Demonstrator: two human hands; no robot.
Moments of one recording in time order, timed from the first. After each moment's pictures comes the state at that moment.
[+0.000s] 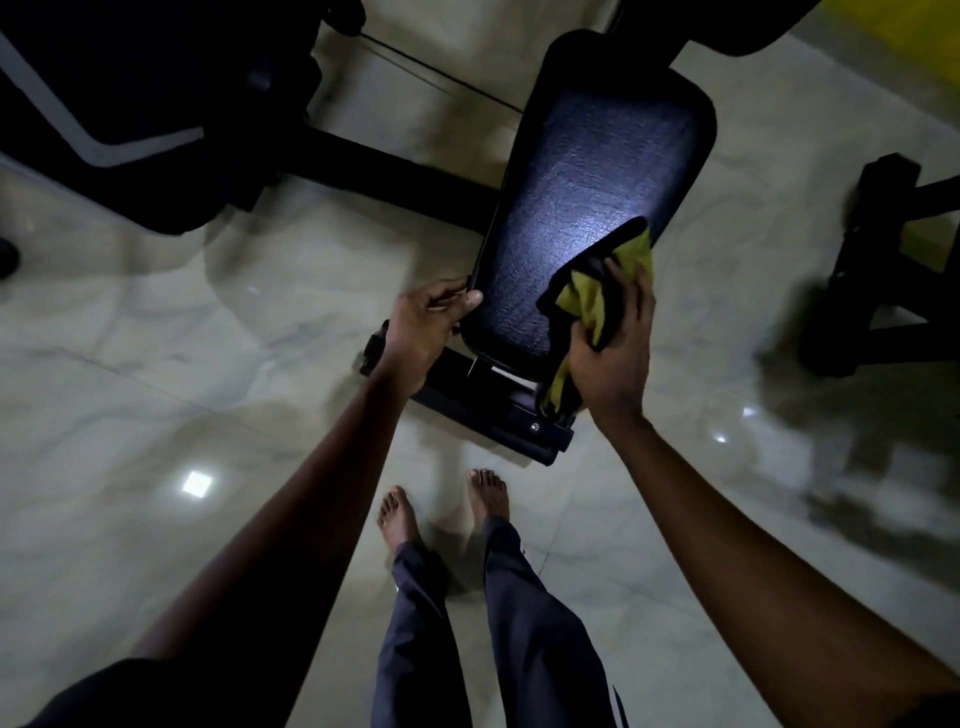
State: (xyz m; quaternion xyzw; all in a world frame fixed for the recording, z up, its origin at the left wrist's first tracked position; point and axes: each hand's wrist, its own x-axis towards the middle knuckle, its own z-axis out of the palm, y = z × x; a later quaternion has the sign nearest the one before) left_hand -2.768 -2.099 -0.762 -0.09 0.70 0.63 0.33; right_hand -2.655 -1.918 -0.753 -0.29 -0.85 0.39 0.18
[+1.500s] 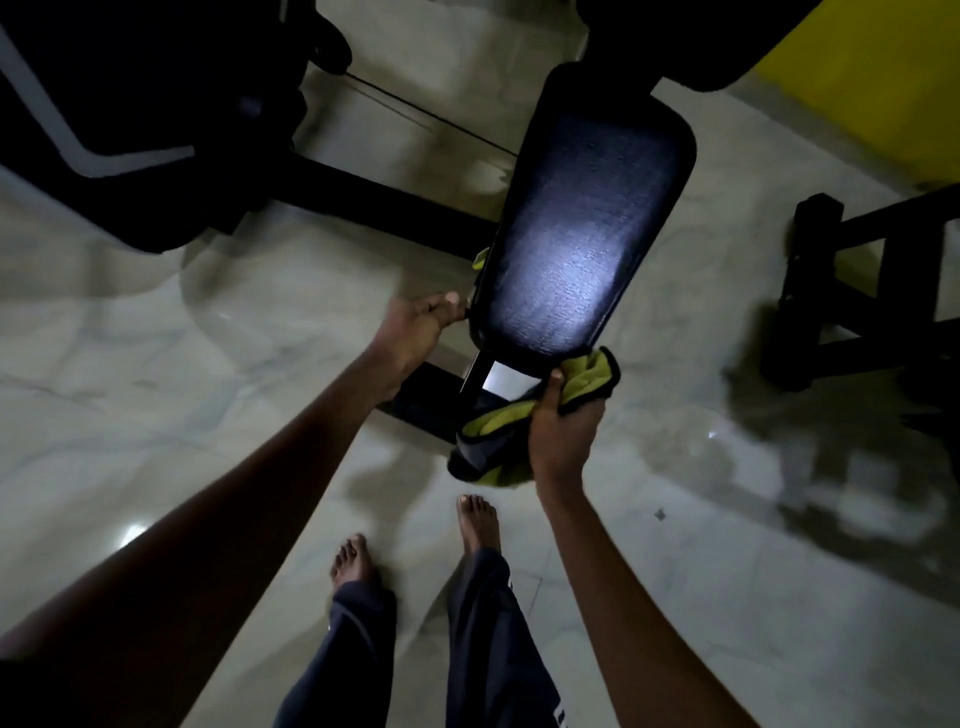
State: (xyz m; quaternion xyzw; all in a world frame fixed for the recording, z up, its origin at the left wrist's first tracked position) left_hand -2.777 -2.135 -0.763 0.03 0.72 0.56 0.40; right_hand -2.618 -2.027 -0.766 -0.57 -0.66 0.45 0.17
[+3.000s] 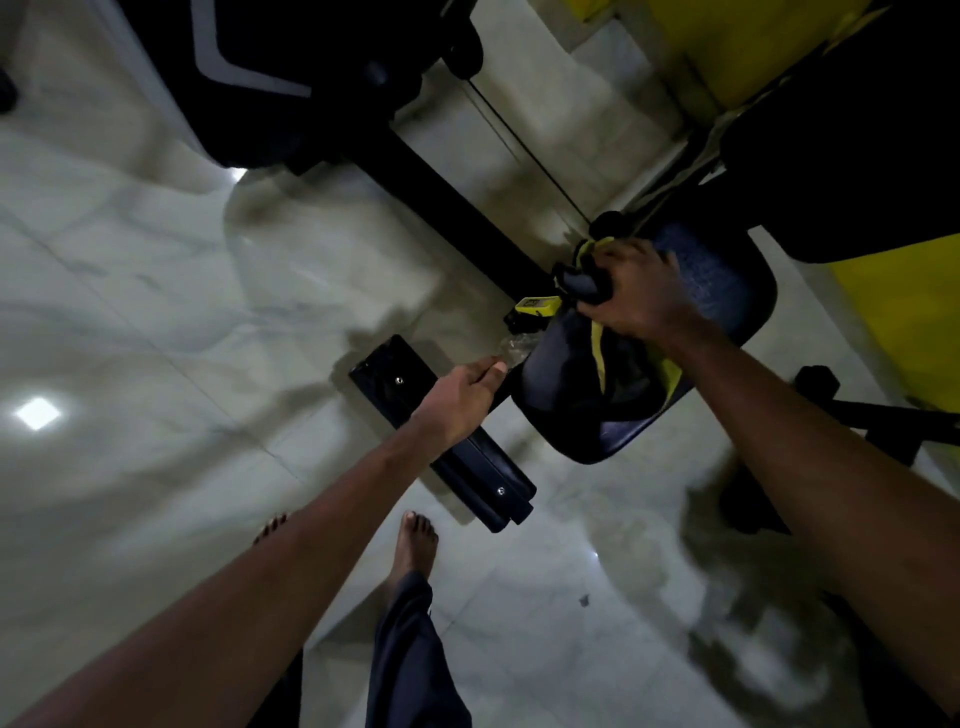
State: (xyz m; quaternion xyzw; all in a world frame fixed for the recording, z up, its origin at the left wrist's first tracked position) left_hand -2.747 -2.145 -0.761 -0.07 0.71 0.57 0.40; right_hand -2.846 -1.919 -0.700 0.04 -0.99 -0.05 -0.15
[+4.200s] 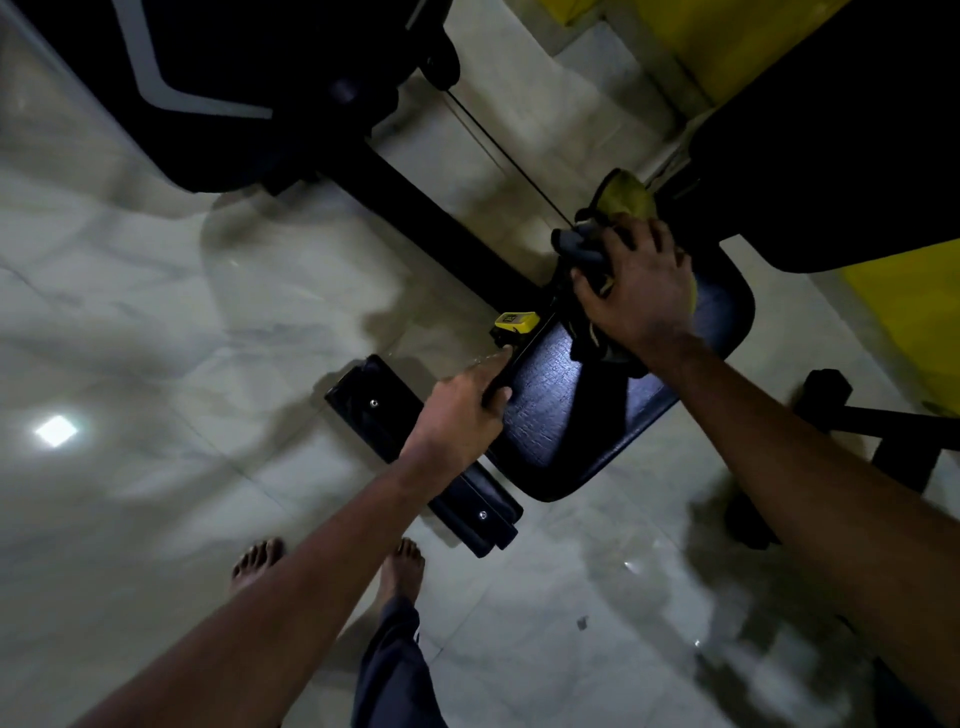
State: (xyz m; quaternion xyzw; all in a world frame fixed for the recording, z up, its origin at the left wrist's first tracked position) left_hand -2.763 -2.087 -0.745 0.03 0.83 0.49 0.25; right_hand -2.866 -1.859 -0.715 0.02 -1.00 -0.07 0.00
